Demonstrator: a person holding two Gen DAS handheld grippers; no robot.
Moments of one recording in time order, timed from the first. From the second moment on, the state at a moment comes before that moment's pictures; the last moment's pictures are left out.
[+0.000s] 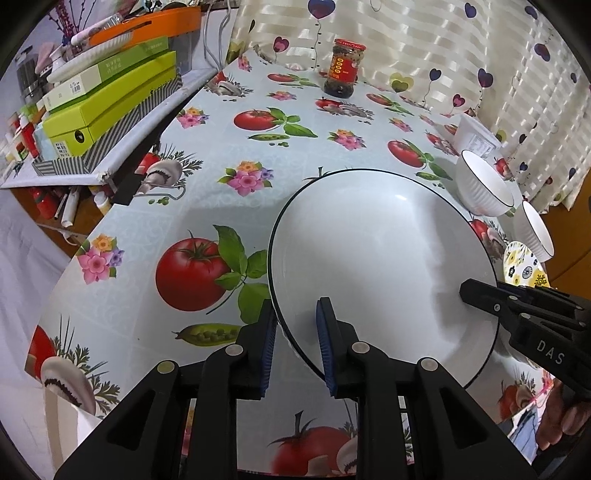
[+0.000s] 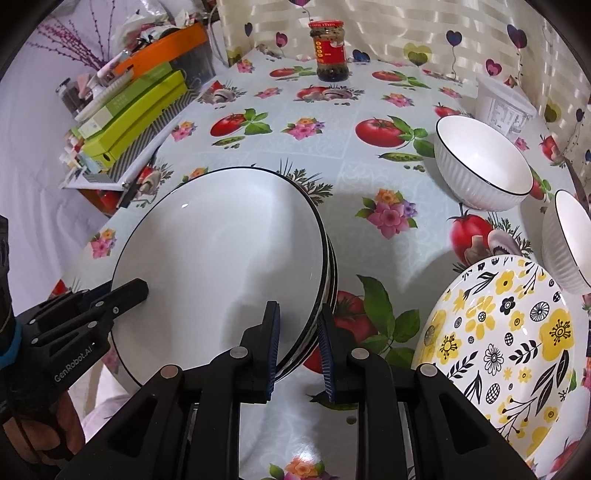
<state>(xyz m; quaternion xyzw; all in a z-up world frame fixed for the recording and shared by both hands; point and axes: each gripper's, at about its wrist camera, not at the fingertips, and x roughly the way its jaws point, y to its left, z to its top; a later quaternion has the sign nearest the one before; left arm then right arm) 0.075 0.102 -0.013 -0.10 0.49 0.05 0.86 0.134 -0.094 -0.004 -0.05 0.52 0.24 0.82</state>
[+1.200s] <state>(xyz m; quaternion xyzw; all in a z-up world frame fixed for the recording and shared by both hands) 0.065 0.111 0.007 -0.13 0.42 0.04 0.90 0.117 -0.109 0.010 -0.04 0.45 0.26 0.85</state>
